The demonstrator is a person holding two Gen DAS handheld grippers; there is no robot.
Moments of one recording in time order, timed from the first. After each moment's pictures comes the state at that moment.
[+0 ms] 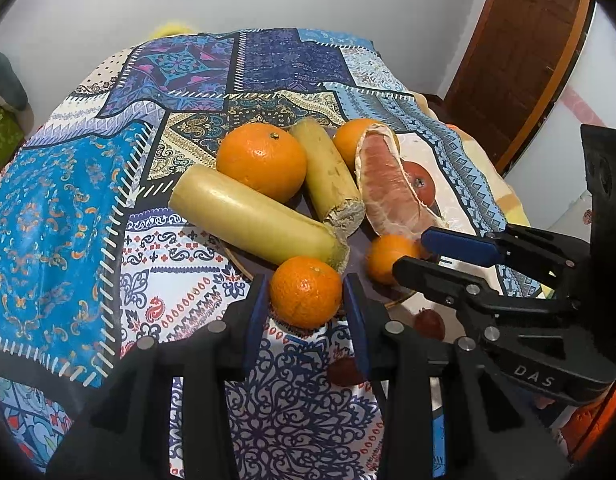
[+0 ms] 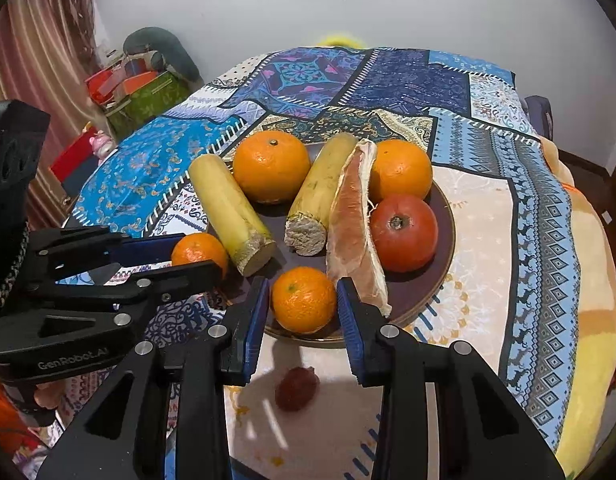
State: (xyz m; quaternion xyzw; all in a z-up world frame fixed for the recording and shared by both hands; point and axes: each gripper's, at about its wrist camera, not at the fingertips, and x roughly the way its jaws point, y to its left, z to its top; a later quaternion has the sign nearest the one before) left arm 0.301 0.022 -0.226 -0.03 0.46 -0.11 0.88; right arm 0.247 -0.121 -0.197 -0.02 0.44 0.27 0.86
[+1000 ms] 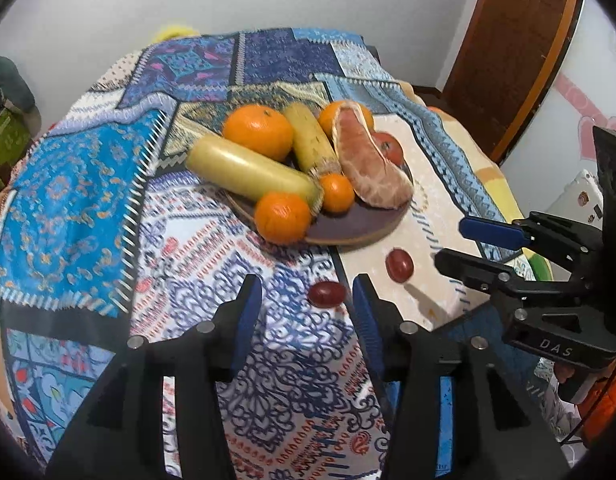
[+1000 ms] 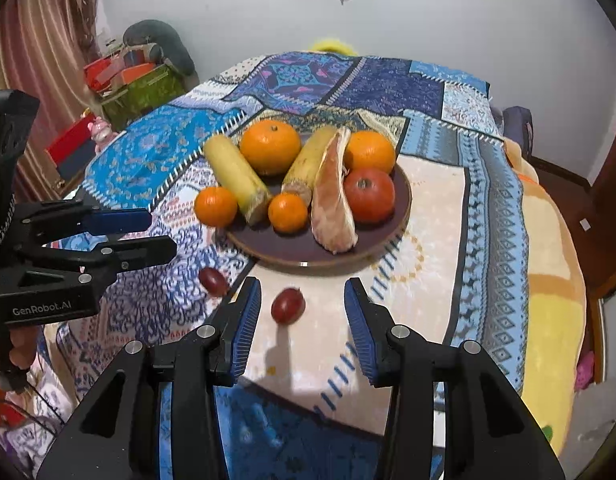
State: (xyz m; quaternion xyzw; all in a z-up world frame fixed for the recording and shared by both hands) left arm 0.243 0.016 -0.215 -0.01 0.47 -0.11 0.88; right arm 0.201 -0.145 -0.182 -0.05 0.44 0.25 0.86
